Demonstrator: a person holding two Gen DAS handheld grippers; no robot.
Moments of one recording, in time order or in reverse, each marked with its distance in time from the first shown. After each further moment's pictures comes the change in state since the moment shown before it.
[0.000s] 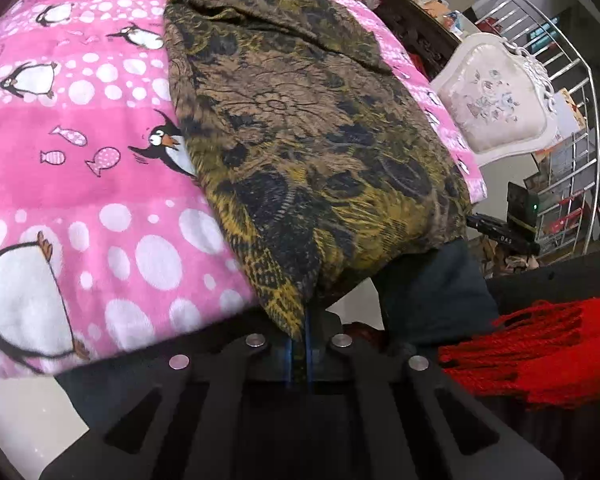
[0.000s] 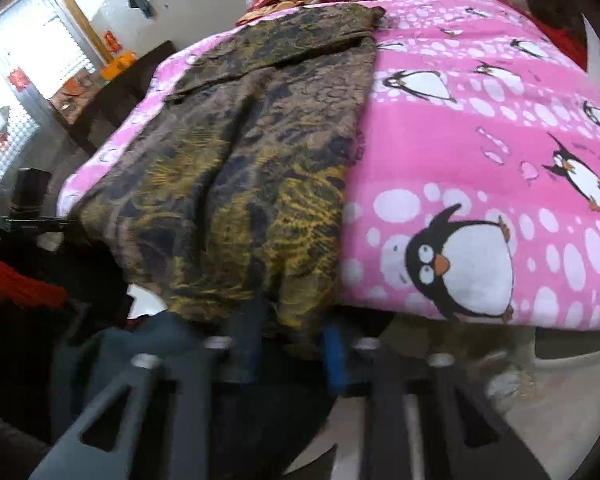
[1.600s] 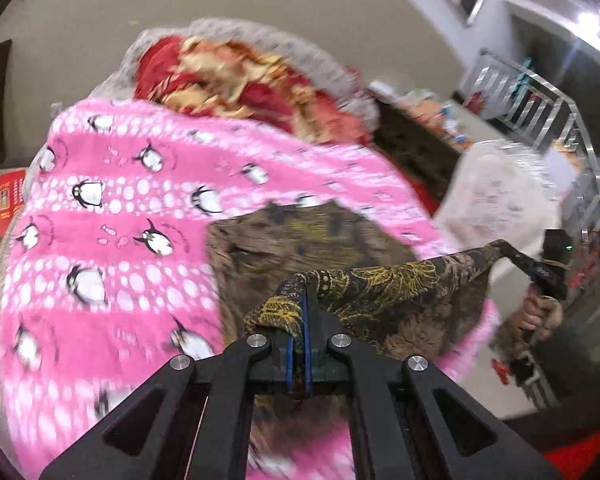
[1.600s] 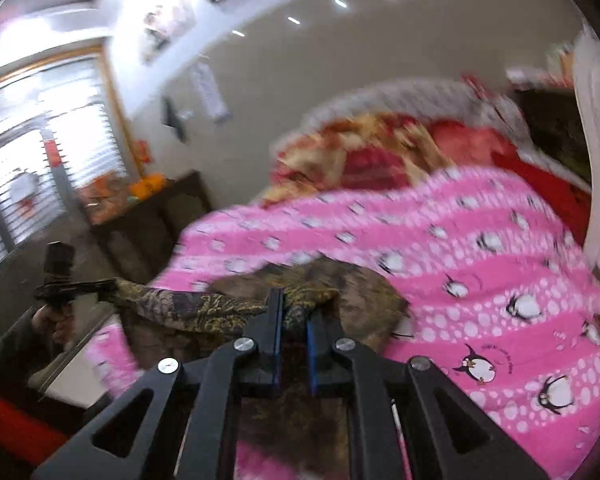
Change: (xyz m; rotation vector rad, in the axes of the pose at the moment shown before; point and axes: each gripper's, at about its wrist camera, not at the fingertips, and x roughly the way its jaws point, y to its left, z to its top) left arm -0.085 0.020 0.190 0.087 -0.421 0.112; right arm -0.104 0.004 0.197 -0.023 -0.486 -0.014
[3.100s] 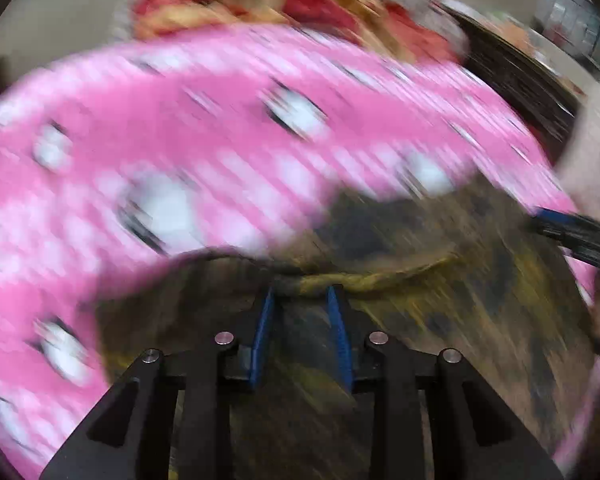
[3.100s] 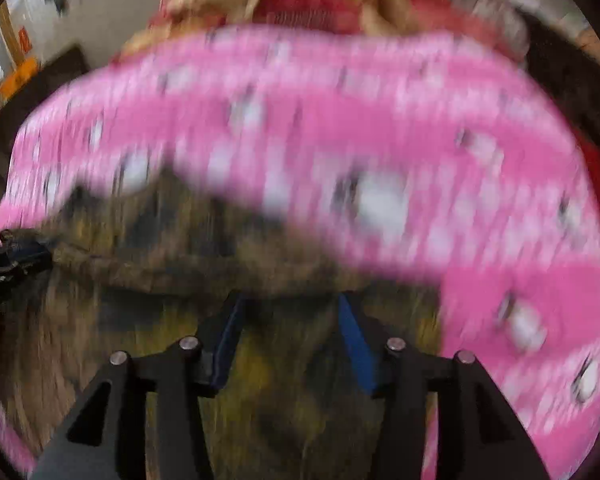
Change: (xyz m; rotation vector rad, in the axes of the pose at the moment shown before) left arm 0.231 0.014 0.058 0.023 0.170 0.388; right arm 0.291 -0.071 0.033 -0.033 0.436 -0.399
